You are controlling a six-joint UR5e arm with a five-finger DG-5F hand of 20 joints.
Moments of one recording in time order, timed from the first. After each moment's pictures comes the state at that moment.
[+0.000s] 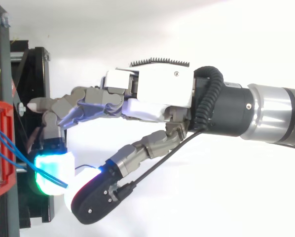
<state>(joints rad) 0.14 -2.36 -1.15 -2.68 -1.34 0.07</state>
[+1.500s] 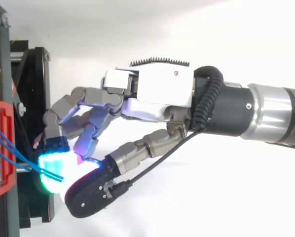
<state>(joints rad) 0.14 -2.36 -1.15 -2.67 -1.34 0.07</state>
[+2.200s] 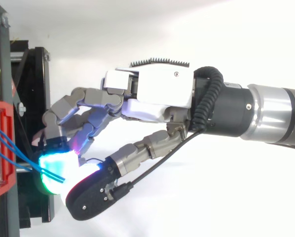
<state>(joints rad) 0.14 -2.36 -1.15 -2.67 -1.34 0.07</state>
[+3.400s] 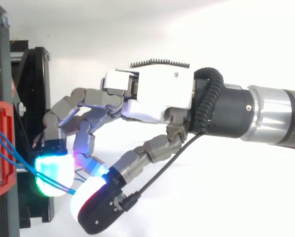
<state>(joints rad) 0.14 -2.36 -1.15 -2.67 -1.33 0.07</state>
